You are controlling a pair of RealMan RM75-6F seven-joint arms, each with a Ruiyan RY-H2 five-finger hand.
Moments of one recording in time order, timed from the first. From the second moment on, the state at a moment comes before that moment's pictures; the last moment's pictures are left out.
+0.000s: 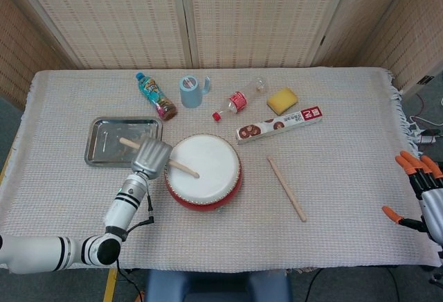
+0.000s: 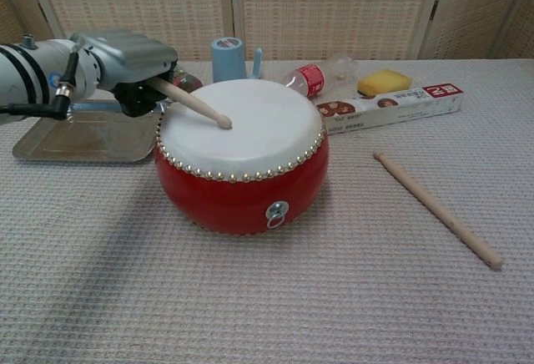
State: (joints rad) left arm -1.01 -1.44 -0.16 -1.68 0.65 1.11 0.94; right arm 0.08 -1.00 0.04 -1.51 -1.63 1.57 0.34
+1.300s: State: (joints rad) left arm -1.02 -1.43 -0.18 -1.69 0.64 1.08 0.79; right arm 0.09 -1.02 0.04 -1.49 -1.61 1.55 0.35
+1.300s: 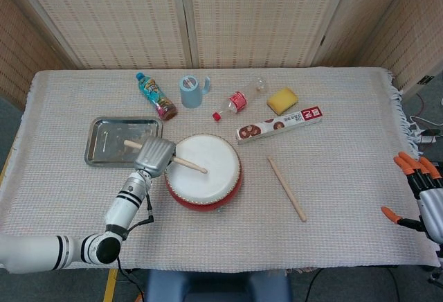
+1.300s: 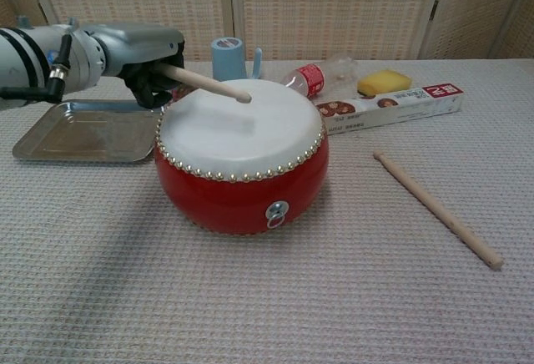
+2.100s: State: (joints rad) left arm -1.02 -1.47 -0.16 -1.65 0.65 1.12 0.86; right arm 0.09 -1.02 0.04 -1.47 -1.61 1.55 0.36
